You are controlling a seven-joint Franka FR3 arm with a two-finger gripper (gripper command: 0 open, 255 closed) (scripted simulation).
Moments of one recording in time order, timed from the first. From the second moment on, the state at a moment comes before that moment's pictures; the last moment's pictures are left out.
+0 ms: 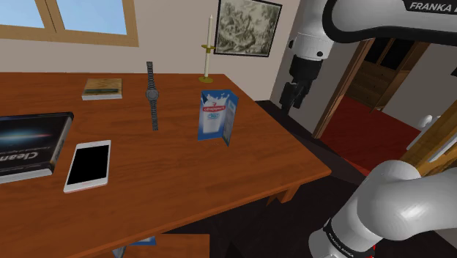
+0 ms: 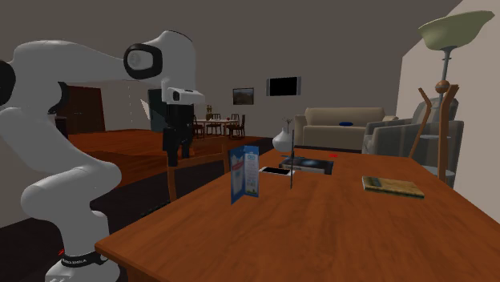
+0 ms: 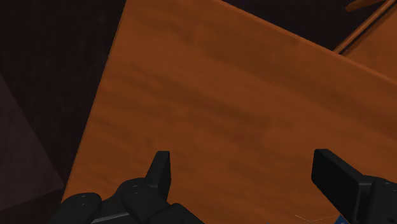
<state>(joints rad) -0.01 -0.74 0.07 -2.36 0.02 1.59 -0.06</state>
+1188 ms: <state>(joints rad) 0.22 -0.22 0.06 -1.90 0.03 1.67 -0.73</state>
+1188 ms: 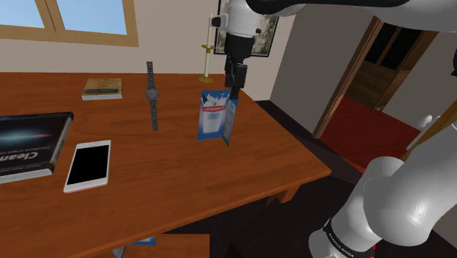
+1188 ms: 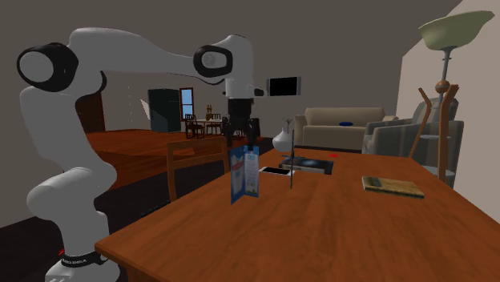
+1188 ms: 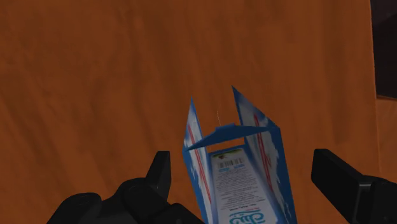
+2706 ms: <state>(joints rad) 0.22 -0.21 0.07 -1.93 0.03 1.72 -0.75</state>
